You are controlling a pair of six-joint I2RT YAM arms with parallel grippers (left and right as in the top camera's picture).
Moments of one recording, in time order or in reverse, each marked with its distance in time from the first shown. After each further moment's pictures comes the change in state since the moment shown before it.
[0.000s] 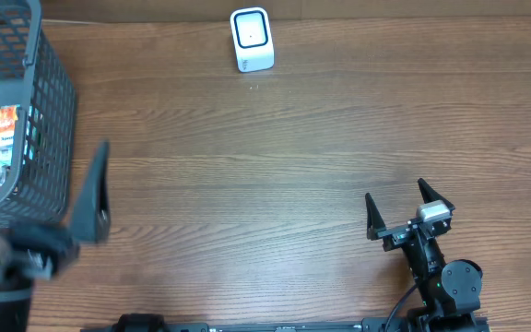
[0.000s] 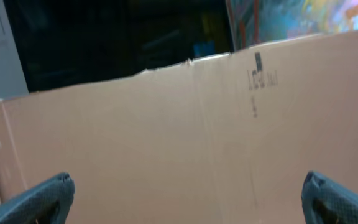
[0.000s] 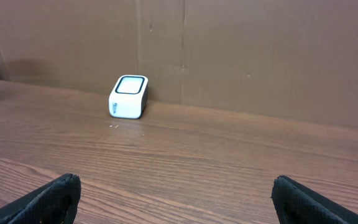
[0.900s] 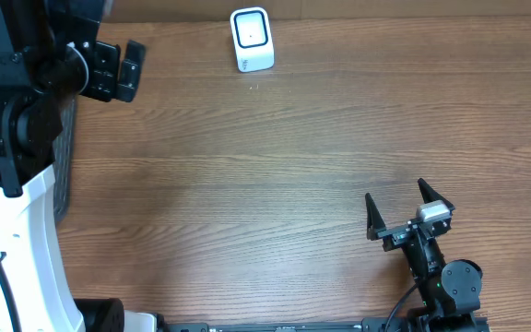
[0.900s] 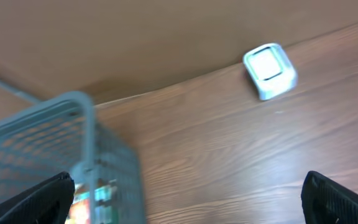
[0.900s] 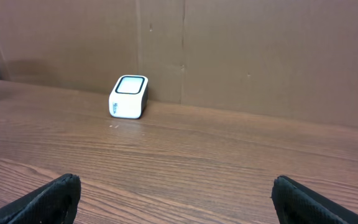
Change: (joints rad) left arm 0.002 0.832 0.688 -0.768 -0.207 0.147; right arm 0.000 0.000 0.000 0.000 0.000 0.000
